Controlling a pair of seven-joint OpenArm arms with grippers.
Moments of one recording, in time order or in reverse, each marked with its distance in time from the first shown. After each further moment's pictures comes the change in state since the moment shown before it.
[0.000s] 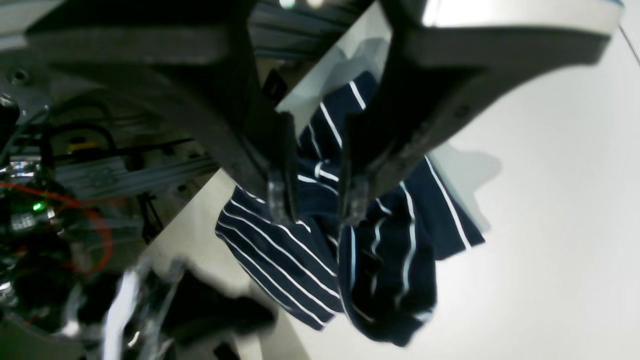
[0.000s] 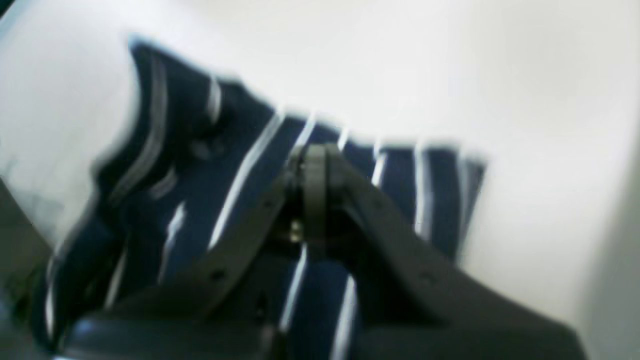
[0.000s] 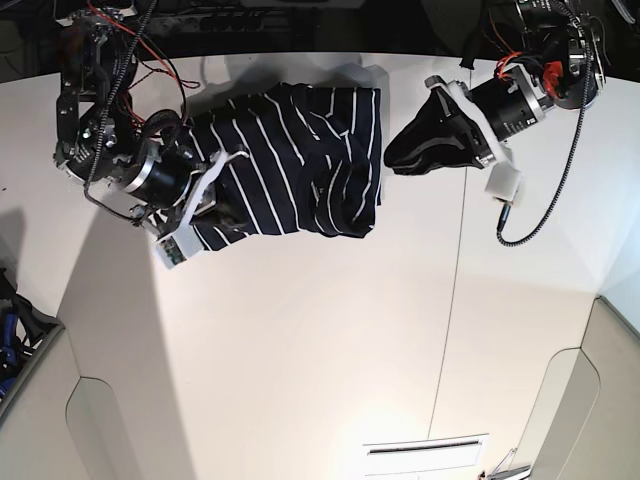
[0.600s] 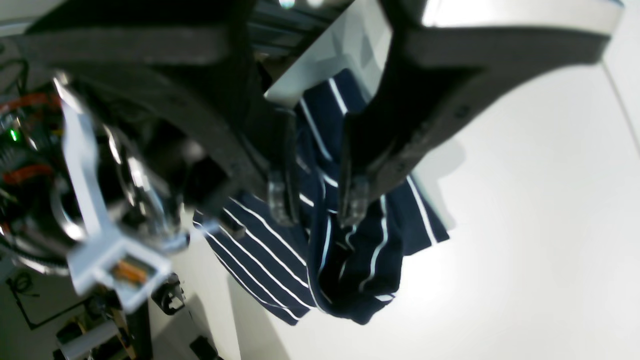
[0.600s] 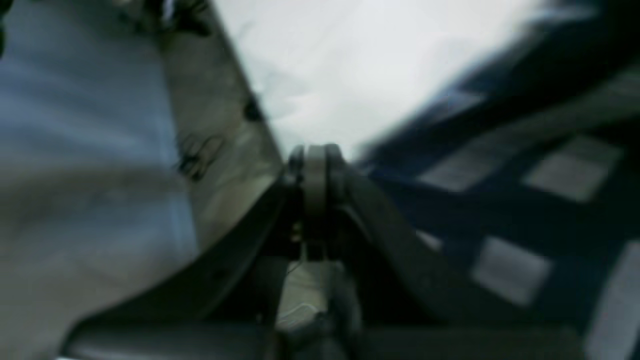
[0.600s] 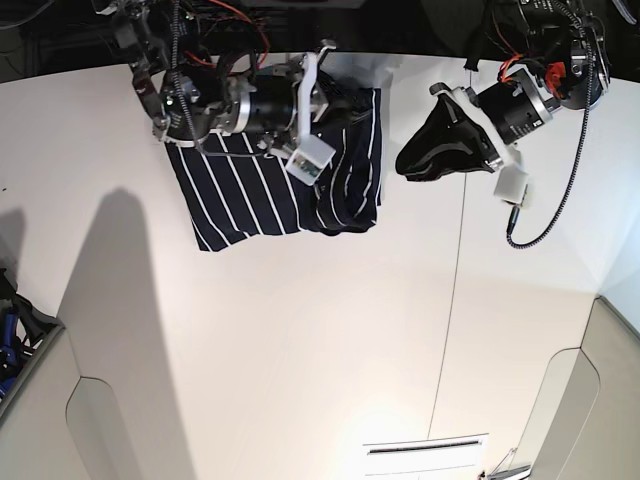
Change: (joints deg) left arm 0.0 -0.1 -1.9 0.0 2.5 0.0 -1.6; right arm -2.4 -1.6 -25.0 -2.6 8.5 3.1 -3.3
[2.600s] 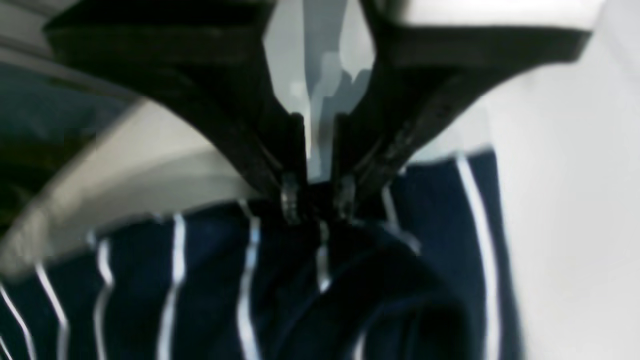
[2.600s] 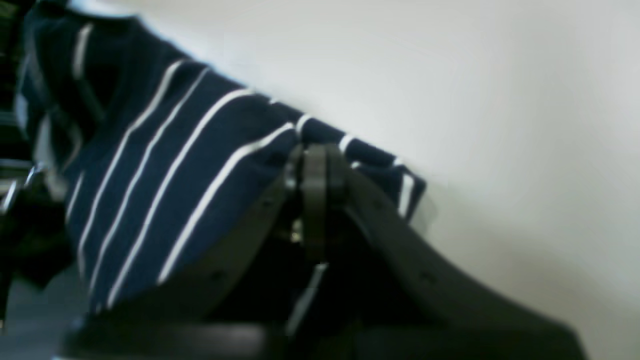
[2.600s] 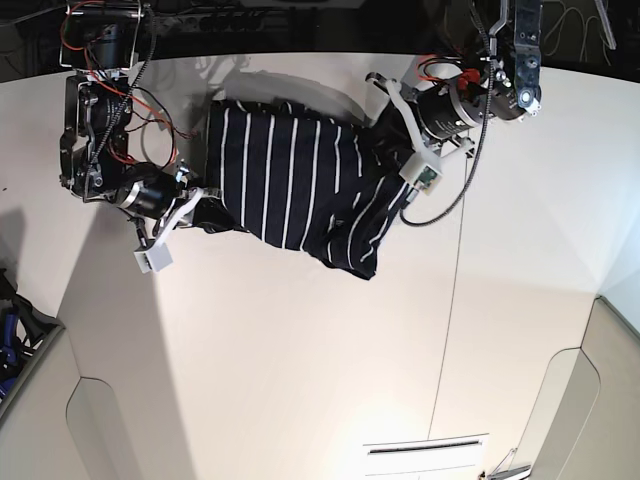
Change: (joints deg) left arm -4.2 -1.8 19.5 -11.1 40.6 2.8 -15.2; right arm 12.0 -0.5 35.3 -26.9 1.5 1.0 4.3
